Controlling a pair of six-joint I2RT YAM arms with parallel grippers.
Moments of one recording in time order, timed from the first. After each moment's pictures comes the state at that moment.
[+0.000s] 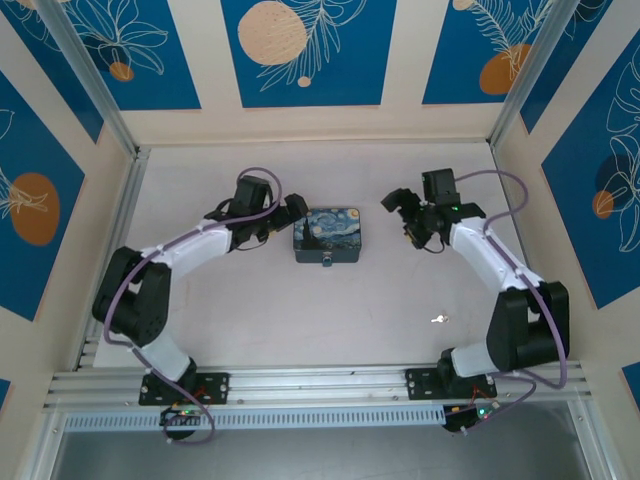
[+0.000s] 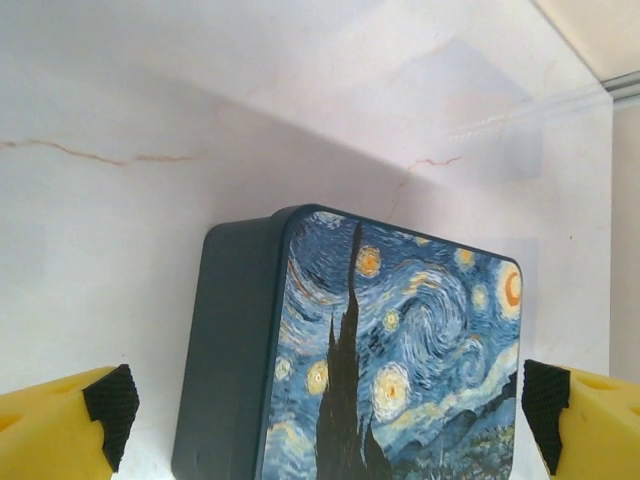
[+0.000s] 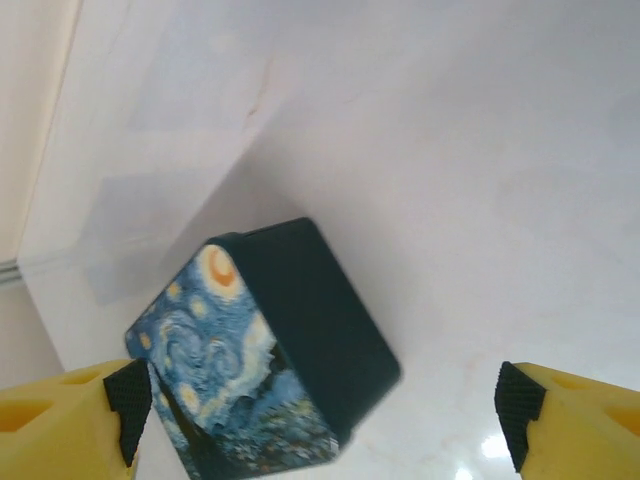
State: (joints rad) left arm -0.47 1.63 1.07 -0.16 0.19 -0.86; right arm 0.15 1.39 1.03 -0.60 -0.23 1.01
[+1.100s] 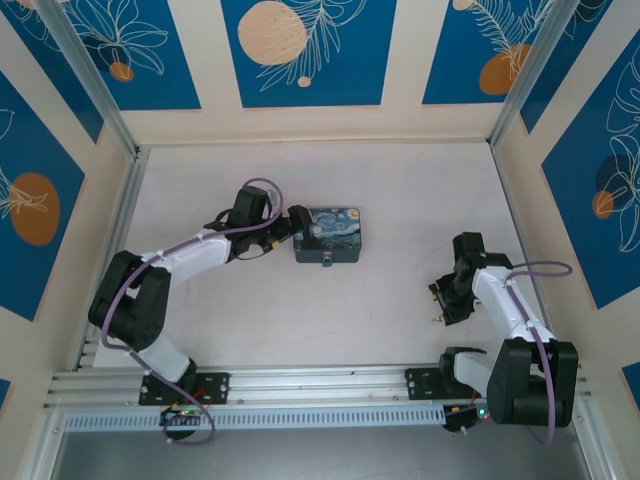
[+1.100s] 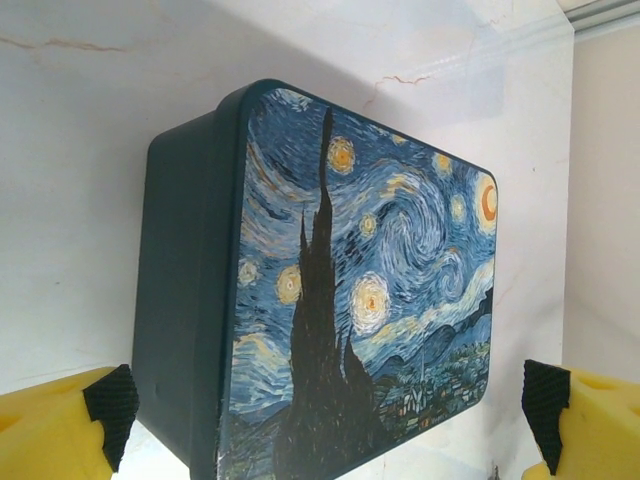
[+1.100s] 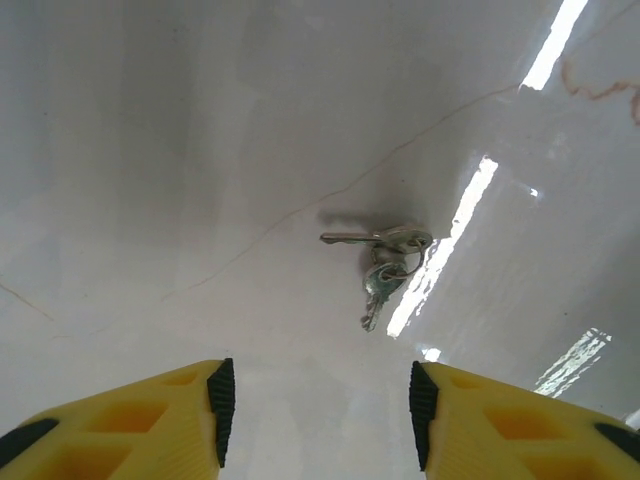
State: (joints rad) left arm -0.49 1.62 0.98 -0.07 0.34 -0.89; right arm -0.08 1.12 0.65 -1.04 -0.09 1.21
